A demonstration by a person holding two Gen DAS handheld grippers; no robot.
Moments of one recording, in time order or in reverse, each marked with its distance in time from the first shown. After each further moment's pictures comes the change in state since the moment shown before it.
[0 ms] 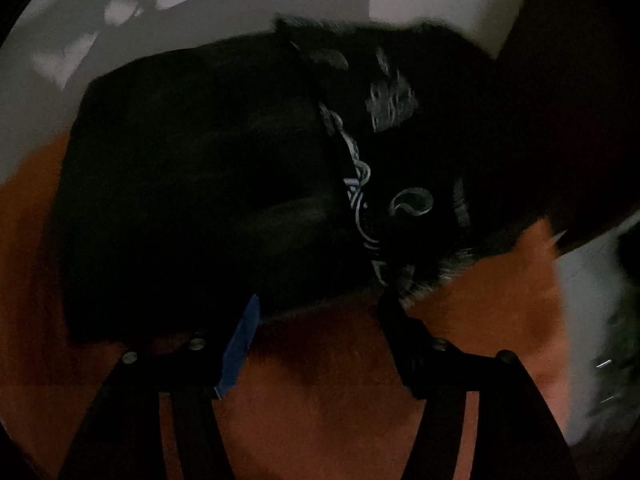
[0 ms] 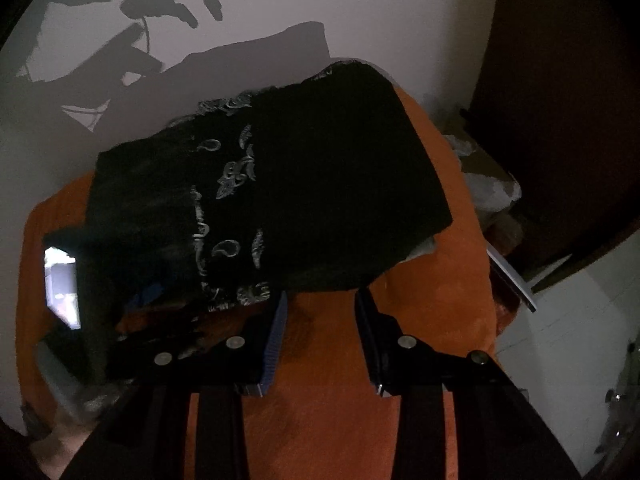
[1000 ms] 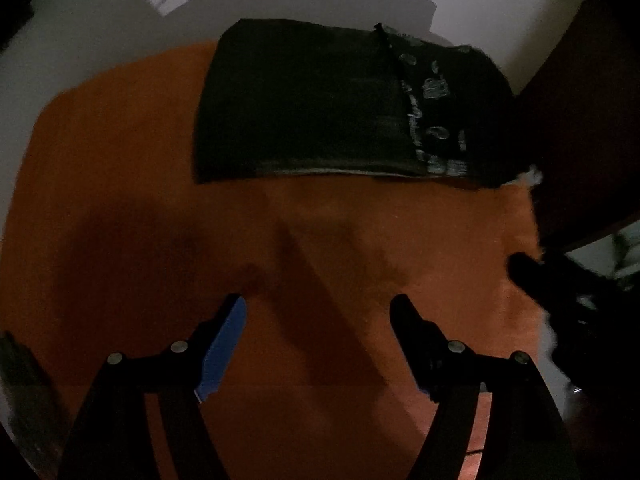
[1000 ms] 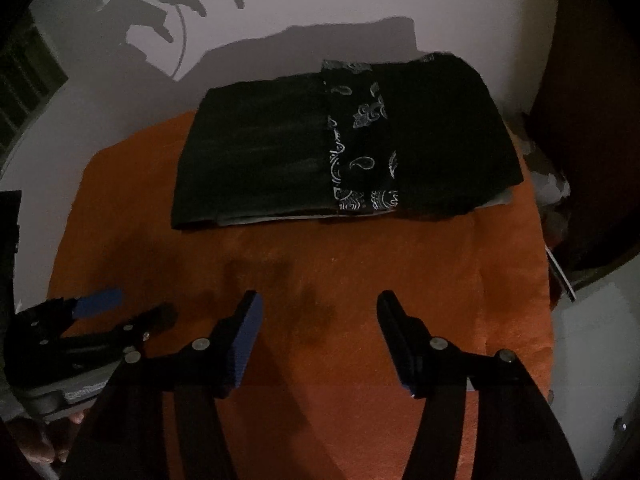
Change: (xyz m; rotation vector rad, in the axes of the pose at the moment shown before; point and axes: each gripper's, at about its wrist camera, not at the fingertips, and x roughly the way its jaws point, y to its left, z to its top) left arm -0.135 0.053 -0.129 -0.192 0.059 0.081; right arm -0.052 0.072 -0.100 -0.164 0.006 0.174
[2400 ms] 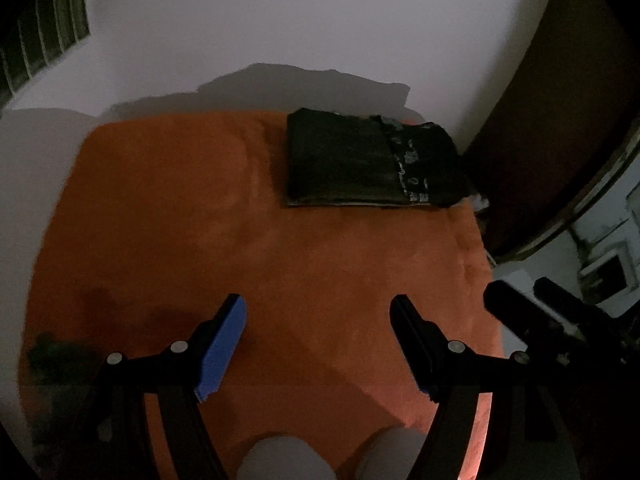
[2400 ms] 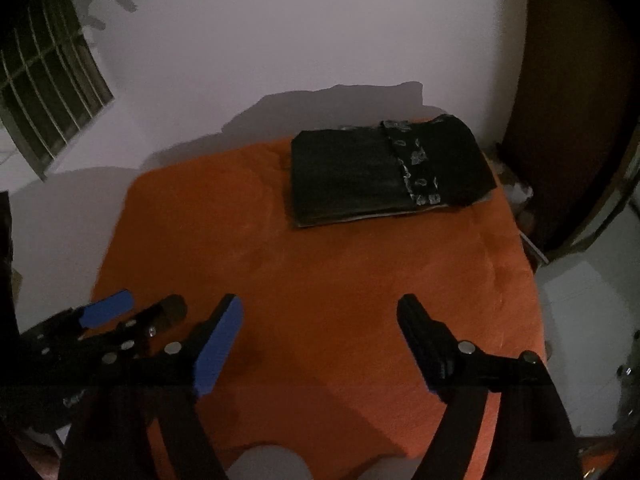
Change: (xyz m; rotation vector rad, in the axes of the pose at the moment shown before) left arm -0.259 0.166 -0.106 0.057 -0.212 -0.084; right arm -0.235 0.240 -0.100 0.073 -0.150 -0.062
